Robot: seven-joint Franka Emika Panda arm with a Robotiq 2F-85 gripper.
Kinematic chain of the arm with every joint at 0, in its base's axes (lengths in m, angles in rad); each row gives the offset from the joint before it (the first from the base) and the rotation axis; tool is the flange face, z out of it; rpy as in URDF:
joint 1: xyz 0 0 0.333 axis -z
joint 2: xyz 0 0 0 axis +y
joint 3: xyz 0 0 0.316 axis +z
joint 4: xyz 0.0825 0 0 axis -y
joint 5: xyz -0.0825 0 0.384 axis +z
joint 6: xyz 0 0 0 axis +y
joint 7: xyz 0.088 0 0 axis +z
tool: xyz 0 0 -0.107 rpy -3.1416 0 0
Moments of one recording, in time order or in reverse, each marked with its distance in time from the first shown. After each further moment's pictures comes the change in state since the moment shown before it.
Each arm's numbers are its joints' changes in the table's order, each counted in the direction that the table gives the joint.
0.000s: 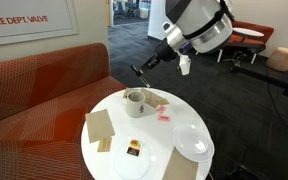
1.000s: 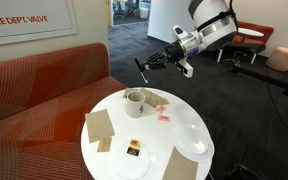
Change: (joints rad) arm -0.022 0.113 -0.269 0.133 0.390 0.624 0.798
